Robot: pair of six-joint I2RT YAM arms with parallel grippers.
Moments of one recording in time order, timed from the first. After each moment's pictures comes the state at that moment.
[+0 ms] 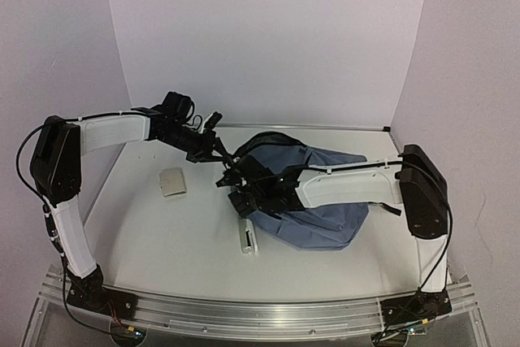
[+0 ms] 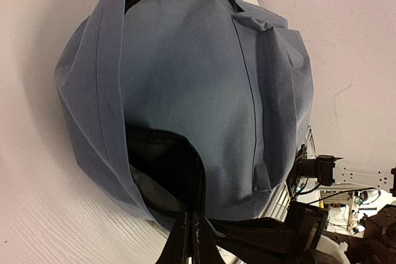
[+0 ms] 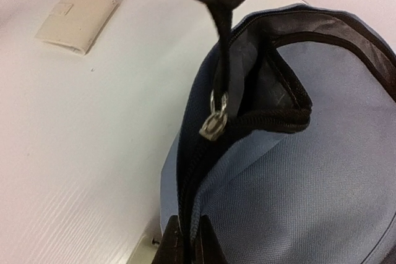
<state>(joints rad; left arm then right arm) -0.47 1.86 1.45 -0.43 0.74 -0.37 1.11 2.09 1.57 -0.31 0.46 0.23</state>
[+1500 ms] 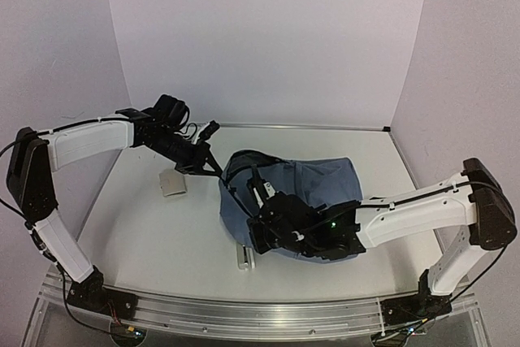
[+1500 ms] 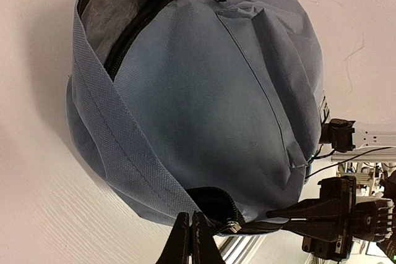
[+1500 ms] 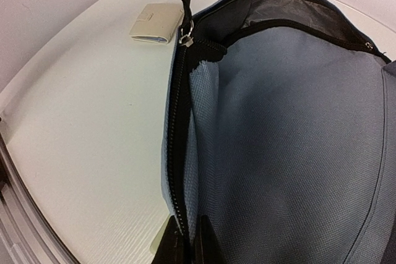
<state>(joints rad) -0.54 1.65 1.33 -0.59 0.63 -0.29 1.32 1.67 1.06 -0.08 0.46 0.52</state>
